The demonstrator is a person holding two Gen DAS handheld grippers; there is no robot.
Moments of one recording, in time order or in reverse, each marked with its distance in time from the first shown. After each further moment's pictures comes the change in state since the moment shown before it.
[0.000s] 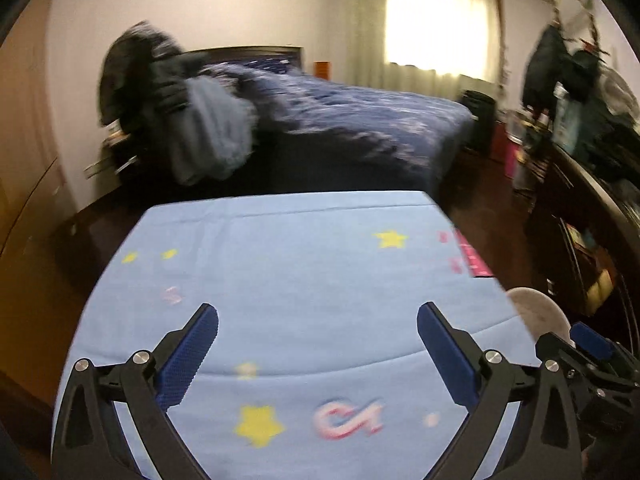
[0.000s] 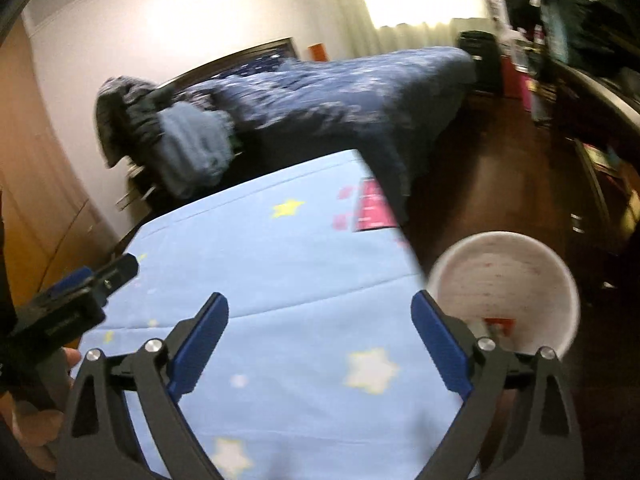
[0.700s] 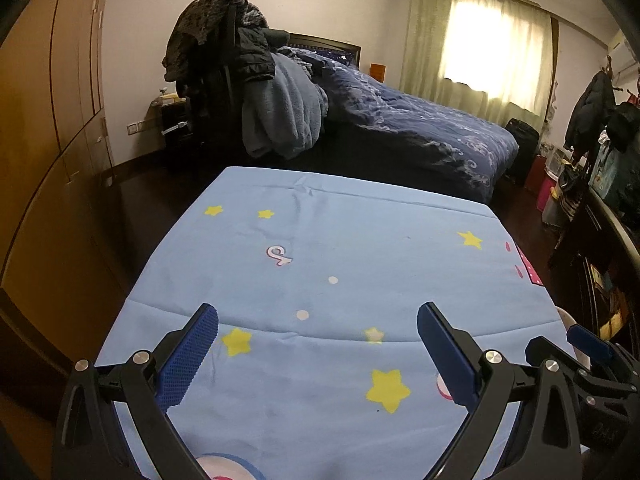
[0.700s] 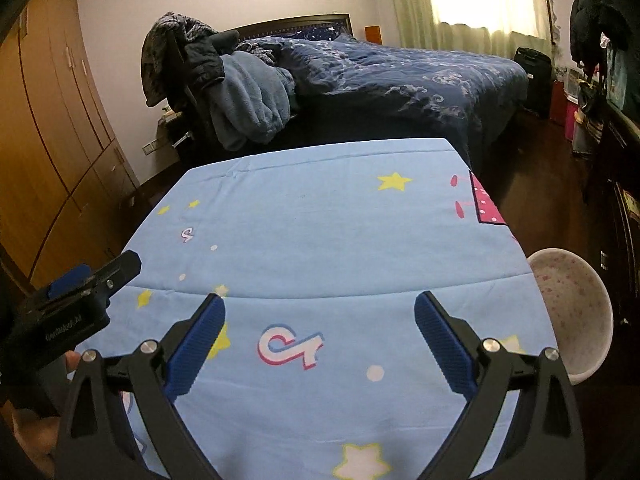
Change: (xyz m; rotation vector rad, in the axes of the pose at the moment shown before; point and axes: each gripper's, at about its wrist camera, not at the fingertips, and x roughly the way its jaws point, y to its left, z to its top) left arm -0.020 0.102 -0.036 -0.162 0.009 0.065; right arm 0.029 0.102 -0.011 -0.160 0.085 0.026
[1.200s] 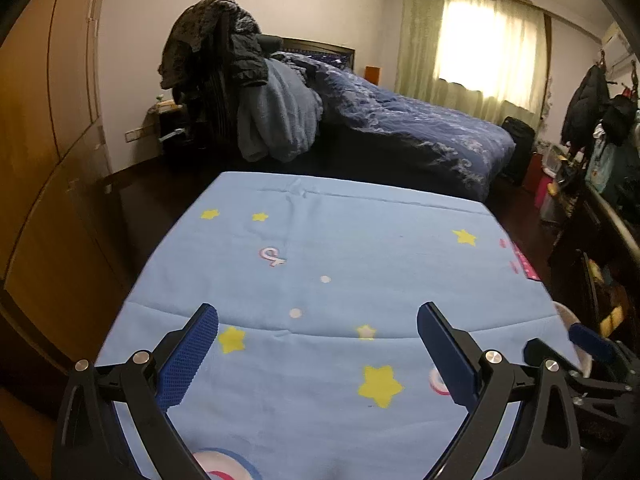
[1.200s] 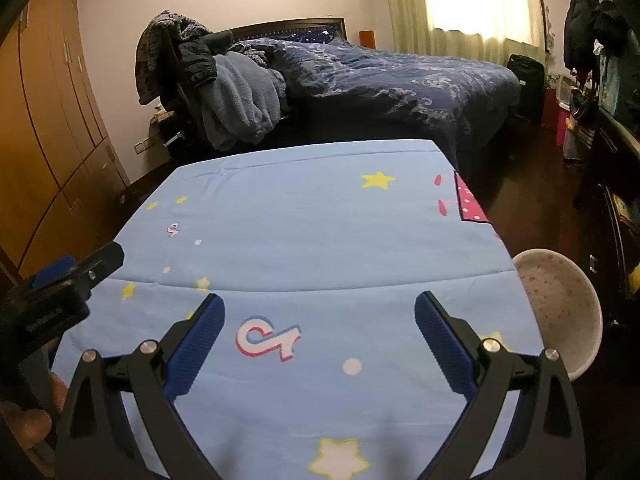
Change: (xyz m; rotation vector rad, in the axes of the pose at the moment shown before) left arm -0.008 -0.004 -0.002 0.020 -0.012 -0.016; right arm -0.005 -0.015 -0.012 -0.014 -0.016 -0.040
